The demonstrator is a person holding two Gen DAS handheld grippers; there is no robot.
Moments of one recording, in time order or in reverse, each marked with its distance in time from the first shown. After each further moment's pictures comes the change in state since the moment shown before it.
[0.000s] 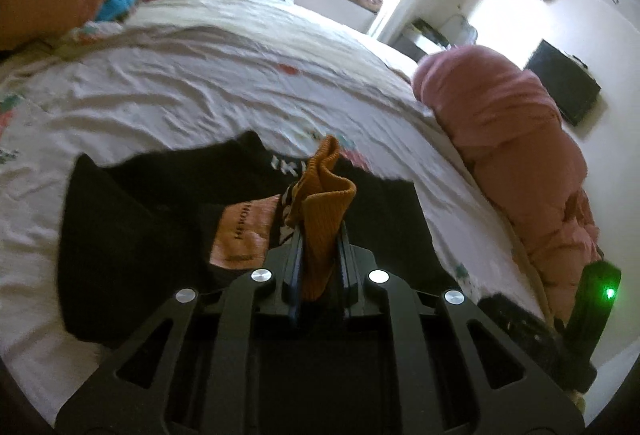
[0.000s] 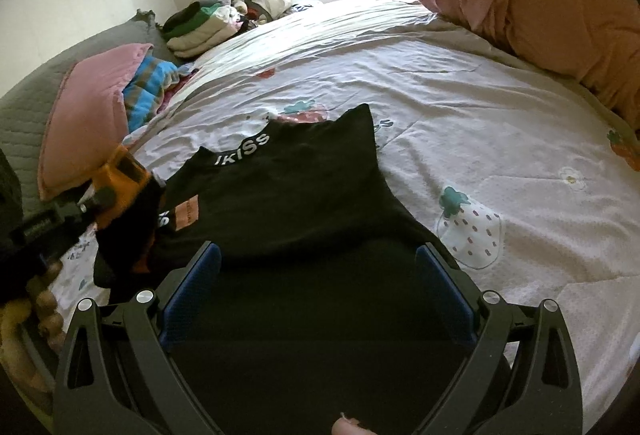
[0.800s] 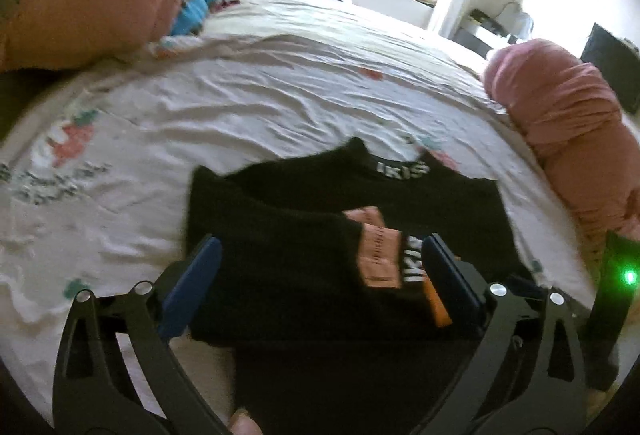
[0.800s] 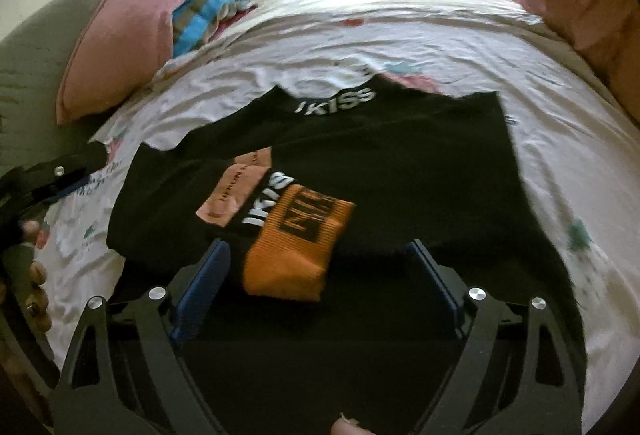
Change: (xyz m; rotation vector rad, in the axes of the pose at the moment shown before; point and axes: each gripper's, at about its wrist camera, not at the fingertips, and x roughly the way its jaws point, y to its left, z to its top) left arm -0.034 0.039 0.012 0.028 -0.008 0.306; right arm 0.074 0.100 0.001 -0.226 0.183 0.093
